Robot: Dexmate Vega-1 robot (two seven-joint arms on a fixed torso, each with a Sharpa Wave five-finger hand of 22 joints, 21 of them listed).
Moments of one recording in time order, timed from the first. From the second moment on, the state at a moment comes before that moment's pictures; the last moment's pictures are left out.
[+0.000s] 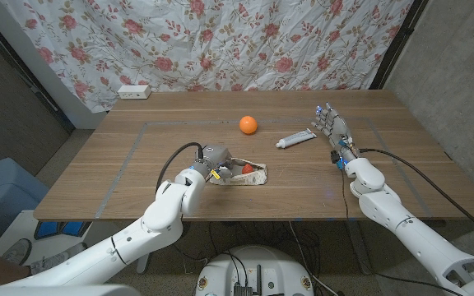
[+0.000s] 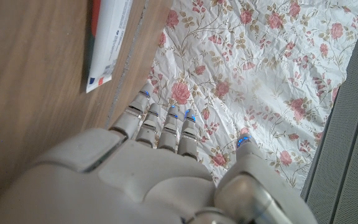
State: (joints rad) left arm 1.01 0.75 0.72 -2.11 1.04 0.60 -0.19; left_hand 0.79 -0.14 0.39 -0.14 0.17 0.95 -0.10 0.18 0.19 0.58 -0.20 0.18 0.17 0.44 -0.05 0.18 0.17 0.29 -0.03 0.19 0.17; right arm -0.92 -0.52 -0.36 -1.30 0.54 0.45 -0.04; right_hand 0.20 0.11 0.28 -0.07 0.19 0.33 -0.07 0.19 0.18 0.29 0.02 0.20 0.19 0.17 0.04 0.22 0.28 0.42 0.06 0.19 0.17
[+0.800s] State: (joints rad) left arm 0.99 0.79 0.72 -2.12 0.95 0.58 -0.19; left_hand 0.73 -0.14 0.36 -0.13 0.17 0.88 -0.08 0.18 0.19 0.55 -0.18 0.18 0.17 0.41 -0.04 0.18 0.17 0.27 -0.02 0.18 0.17; right arm -0.98 -0.58 -0.40 -1.47 0.31 0.42 -0.18; right_hand 0.23 0.09 0.29 -0.10 0.19 0.36 -0.07 0.19 0.18 0.31 0.02 0.20 0.19 0.18 0.03 0.22 0.27 0.42 0.05 0.19 0.17
